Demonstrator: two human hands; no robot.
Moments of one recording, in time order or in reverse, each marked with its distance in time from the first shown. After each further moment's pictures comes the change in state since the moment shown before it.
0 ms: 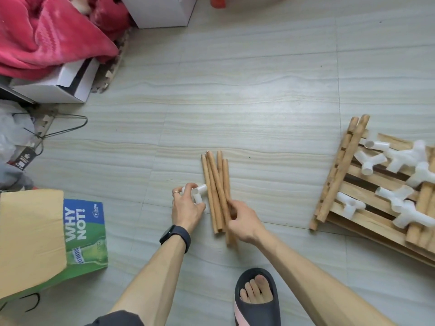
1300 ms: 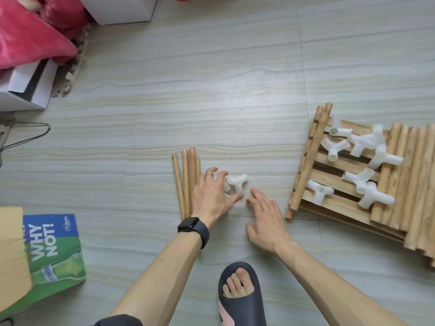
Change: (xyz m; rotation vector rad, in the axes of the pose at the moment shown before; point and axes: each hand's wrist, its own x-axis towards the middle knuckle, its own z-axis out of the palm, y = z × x) left_hand -0.026 0.097 0.057 0.361 -0.091 0.491; right_hand -0.026 0.106 -0.045 -0.550 0.301 -0.151
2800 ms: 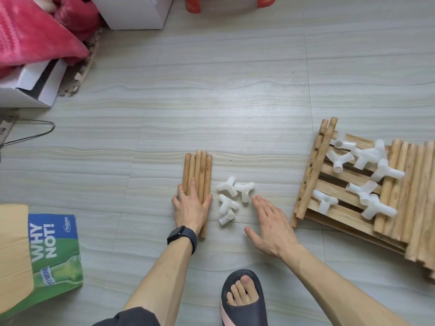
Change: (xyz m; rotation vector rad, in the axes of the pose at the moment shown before) left_hand -0.008 -0.071 0.010 -0.112 -0.038 -0.406; right_hand 0.005 -0.006 -0.007 -0.125 -0.052 0.036
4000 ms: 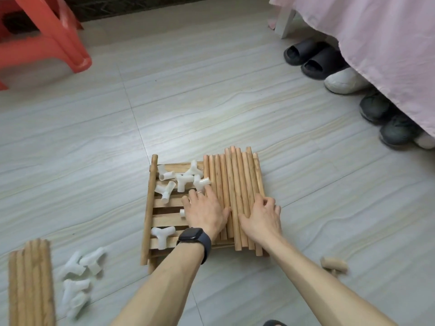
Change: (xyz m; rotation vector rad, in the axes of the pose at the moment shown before) left_hand -0.175 0.385 0.096 0.496 -0.031 0.715; right_hand -0.137 0.252 -0.133 0.379 0.403 0.812
